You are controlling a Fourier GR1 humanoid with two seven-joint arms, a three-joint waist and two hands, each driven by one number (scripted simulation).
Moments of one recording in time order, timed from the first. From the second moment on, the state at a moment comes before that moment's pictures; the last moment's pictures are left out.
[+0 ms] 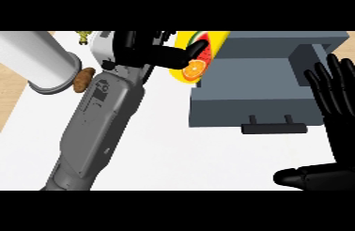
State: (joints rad) left arm -0.89 0.01 -0.07 -1.18 0.23 0.23 -0.17; right arm -0.08 -0.10 -0.10 -2.06 -0.17 0.16 0.16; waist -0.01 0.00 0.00
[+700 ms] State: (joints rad) left arm -1.14 0.00 -0.18 -0.80 0.34 0.37 -0.24; right arm -0.09 -0.12 -0.12 -2.03 -0.19 0.18 0.13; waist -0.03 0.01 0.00
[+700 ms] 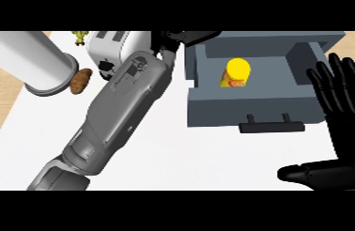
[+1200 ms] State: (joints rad) left arm -1.25 0.00 -0.29 -0.54 0.47 0.39 -0.34; right arm -0.12 -0.11 -0.10 -2.02 -0.18 0.18 0.13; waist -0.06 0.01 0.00
